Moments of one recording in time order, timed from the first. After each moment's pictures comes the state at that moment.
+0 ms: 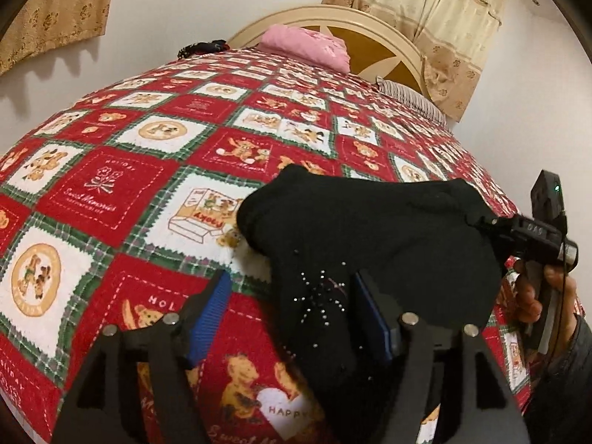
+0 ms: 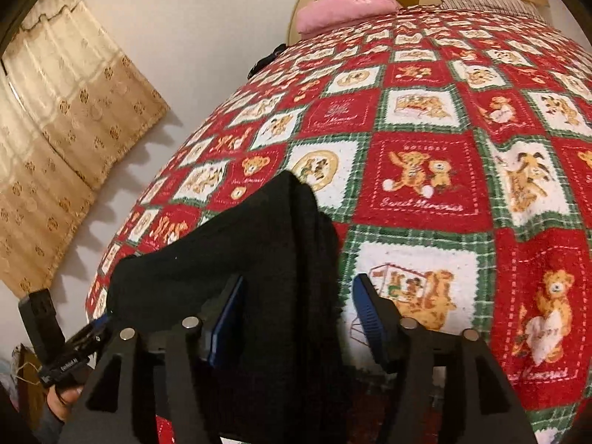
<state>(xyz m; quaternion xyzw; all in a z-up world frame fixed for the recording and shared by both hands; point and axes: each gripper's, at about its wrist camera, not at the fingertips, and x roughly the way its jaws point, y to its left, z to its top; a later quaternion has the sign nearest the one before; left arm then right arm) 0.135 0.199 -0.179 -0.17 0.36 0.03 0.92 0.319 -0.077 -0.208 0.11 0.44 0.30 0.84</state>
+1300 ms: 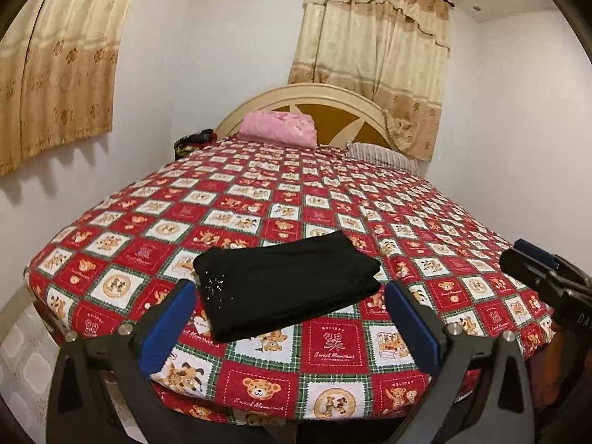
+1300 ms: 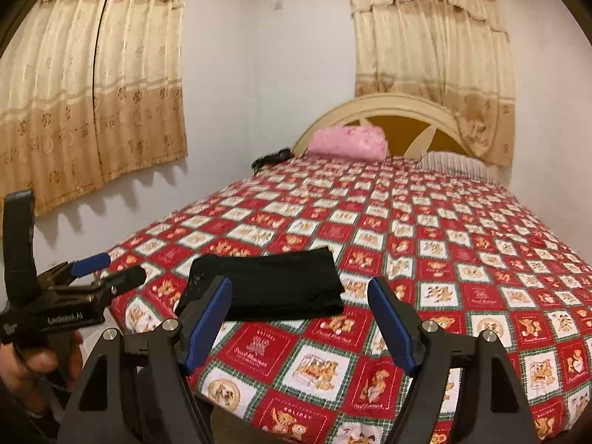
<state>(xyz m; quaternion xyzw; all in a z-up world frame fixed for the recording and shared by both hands) -0.018 0.076 -0.036 -0.09 0.22 0.04 0.97 0.007 -0.118 -0.024 -0.03 0.21 0.23 0.95</state>
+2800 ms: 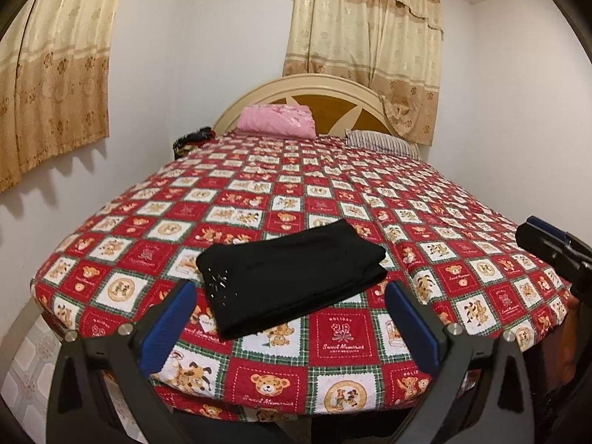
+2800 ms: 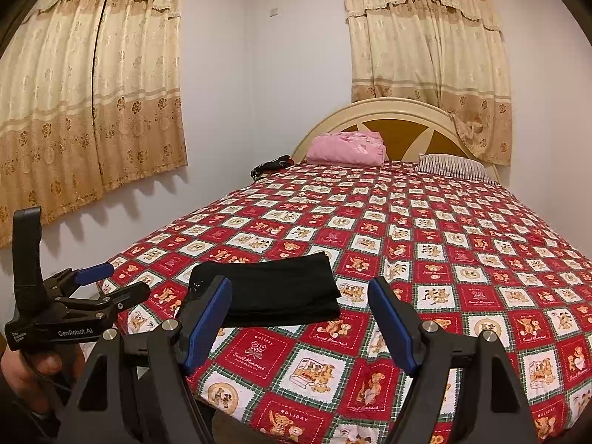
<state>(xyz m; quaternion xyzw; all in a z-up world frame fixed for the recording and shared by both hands) -0.017 0.066 -0.038 -0.06 0.23 0.05 0.97 0.005 -0.131 -0.023 -0.02 0.20 0.23 0.95</state>
